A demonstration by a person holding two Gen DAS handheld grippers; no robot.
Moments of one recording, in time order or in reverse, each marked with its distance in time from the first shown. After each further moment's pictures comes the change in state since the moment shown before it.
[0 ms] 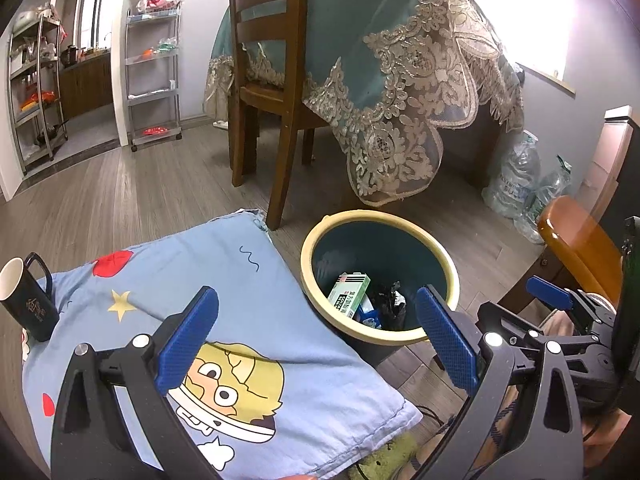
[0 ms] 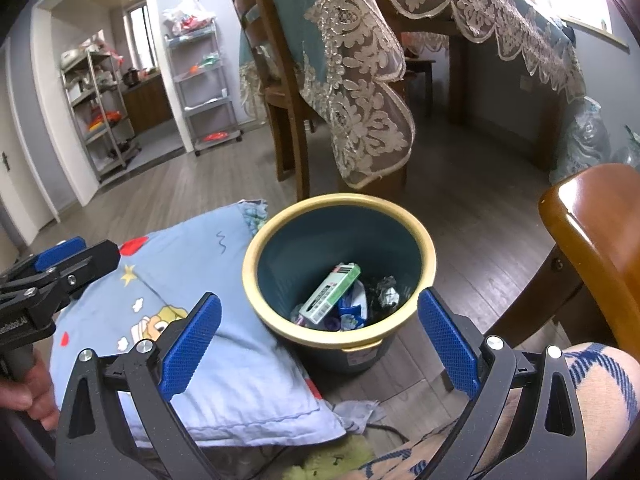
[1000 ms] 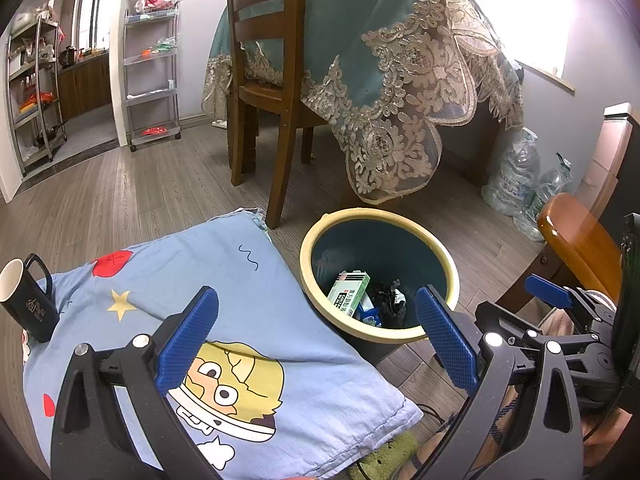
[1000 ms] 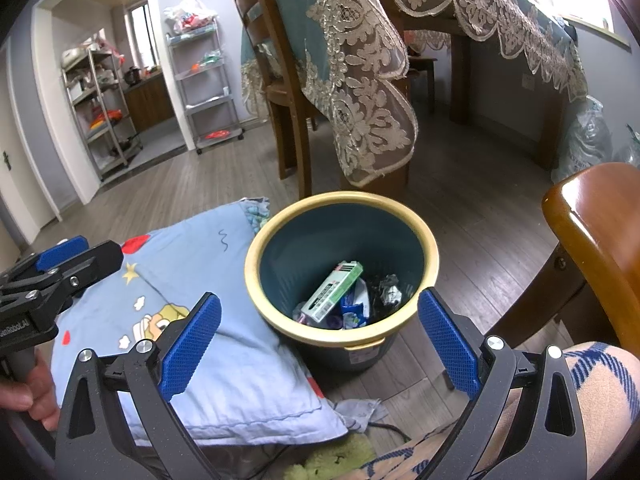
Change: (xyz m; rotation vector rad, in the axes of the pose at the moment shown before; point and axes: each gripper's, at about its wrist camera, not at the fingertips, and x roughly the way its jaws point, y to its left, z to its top) left arm 0.002 -0.002 -0.002 0.004 0.004 0.000; right arm 0.002 0.002 -0.001 -0.002 0.004 0.003
